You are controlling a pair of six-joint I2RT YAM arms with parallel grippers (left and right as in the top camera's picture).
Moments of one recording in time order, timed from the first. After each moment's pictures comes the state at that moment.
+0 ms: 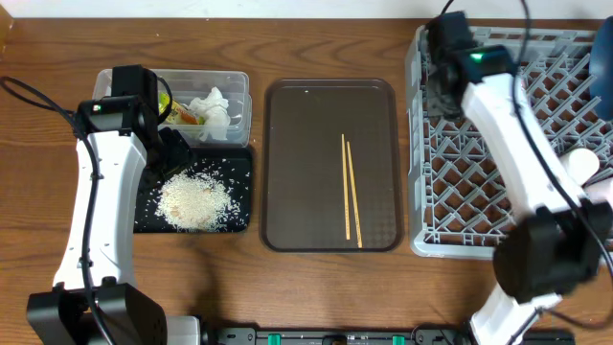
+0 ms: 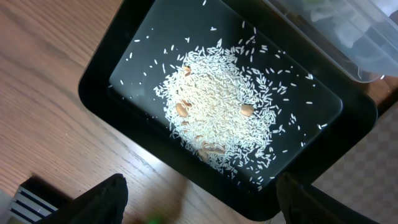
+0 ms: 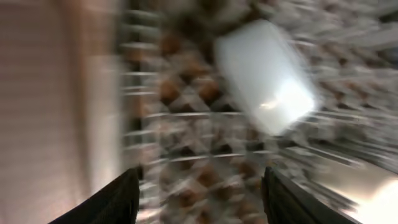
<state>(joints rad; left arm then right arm) 0.10 1.56 1.41 -1.29 -0.13 -0.53 0.22 1.87 1.76 -1.10 0.29 0.14</state>
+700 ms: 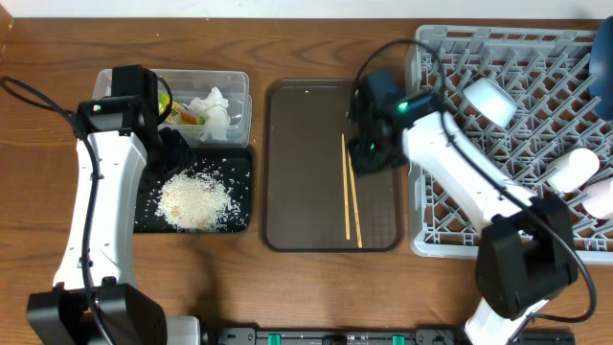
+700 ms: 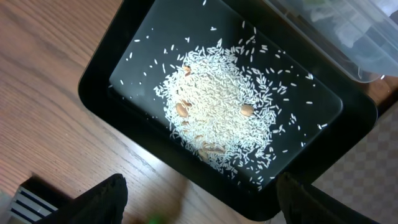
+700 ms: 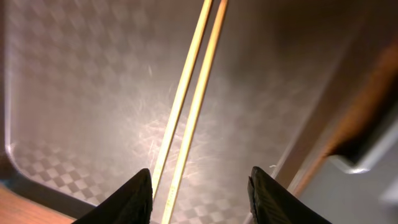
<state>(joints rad) 0.10 1.56 1.41 -1.29 -0.13 -0.54 0.49 1.87 1.44 -0.97 -0.11 0.20</state>
